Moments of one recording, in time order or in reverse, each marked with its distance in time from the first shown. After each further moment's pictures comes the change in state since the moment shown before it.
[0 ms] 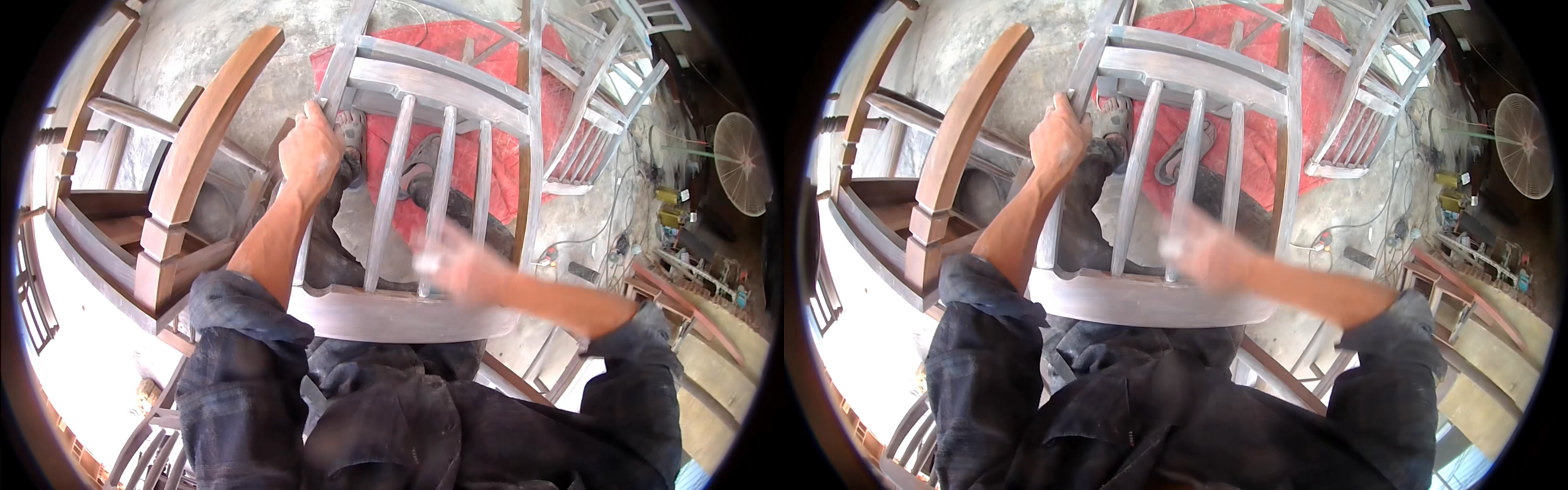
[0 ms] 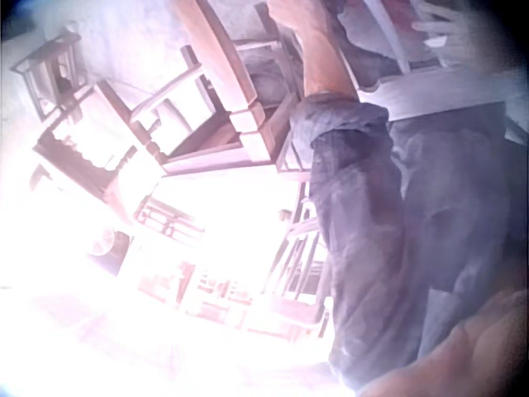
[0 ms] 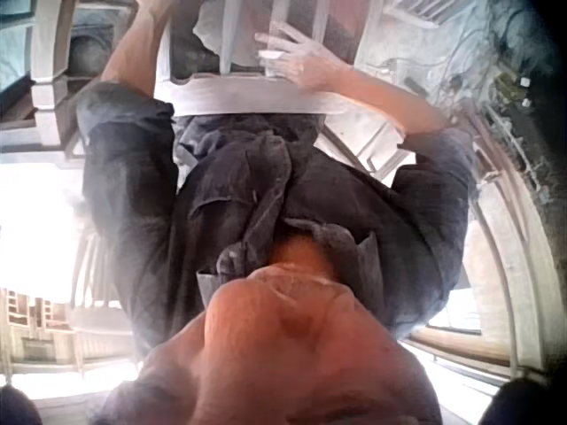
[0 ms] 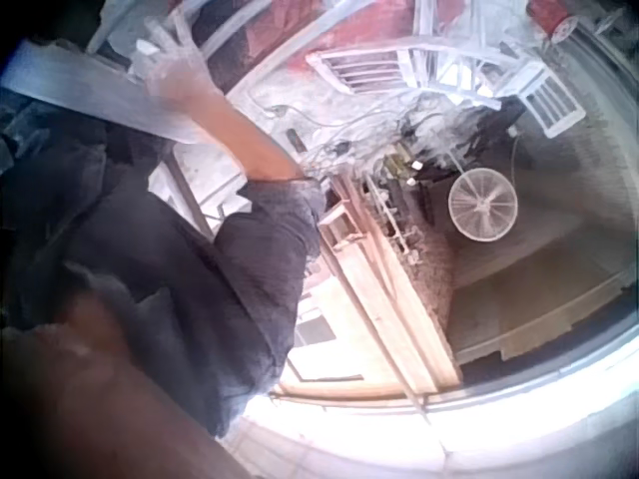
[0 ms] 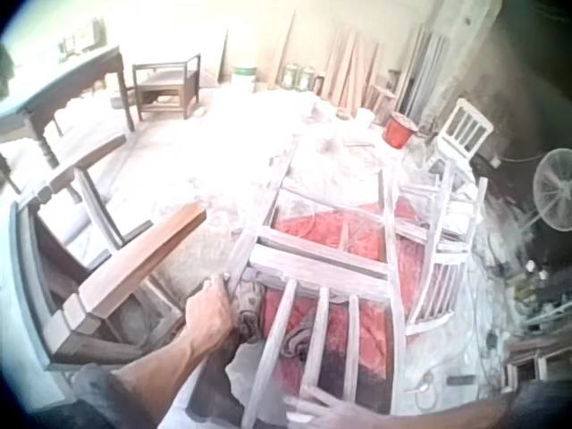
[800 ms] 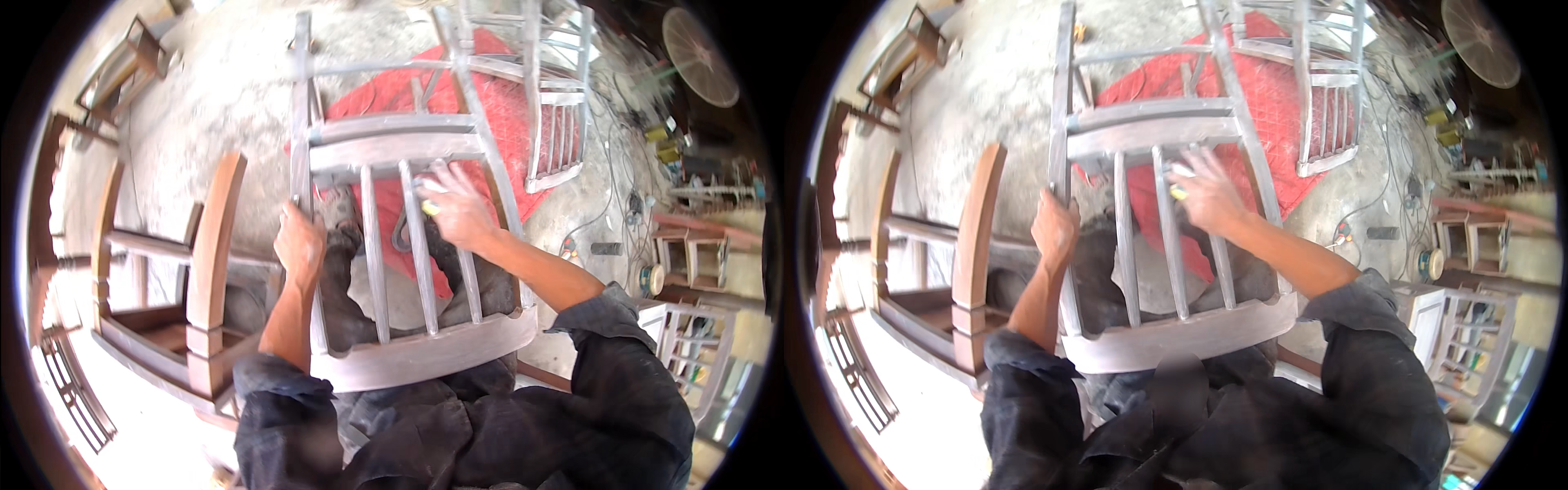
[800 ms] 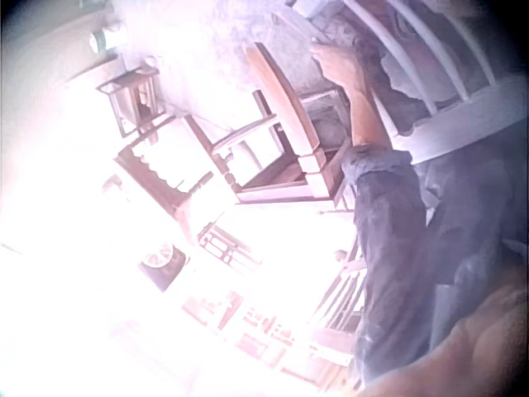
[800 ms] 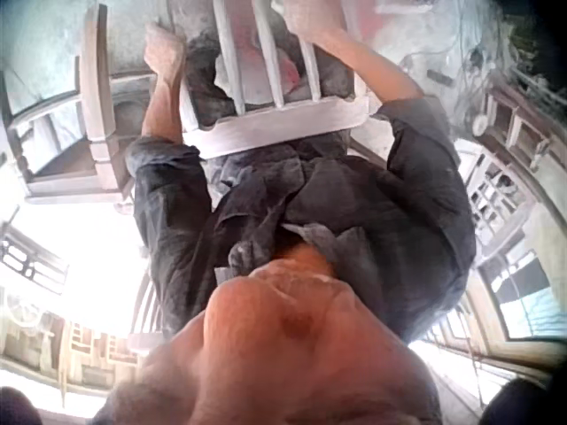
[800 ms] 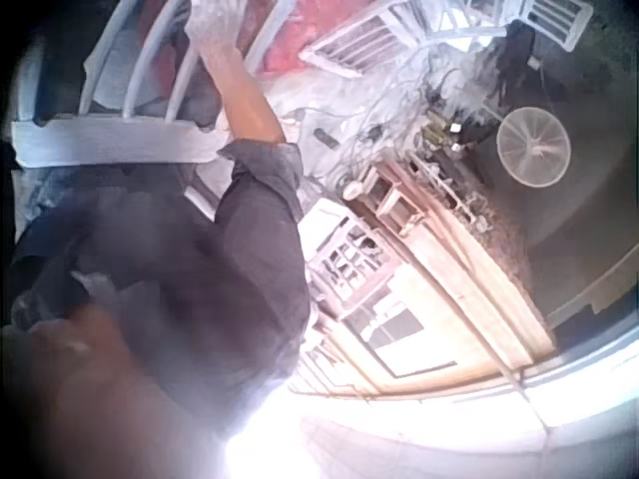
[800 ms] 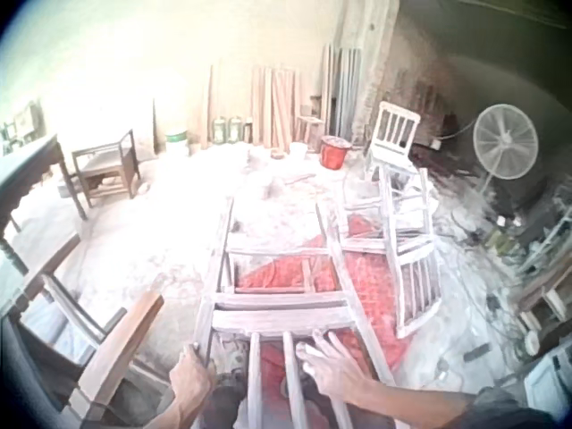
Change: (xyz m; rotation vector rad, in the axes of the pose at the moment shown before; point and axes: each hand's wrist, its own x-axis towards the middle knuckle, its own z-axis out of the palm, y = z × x) left_hand -0.007 -0.015 -0.008 0.034 0.019 -0.010; right_hand 0.029 0.110 -0.005 -0.167 0.533 0.563
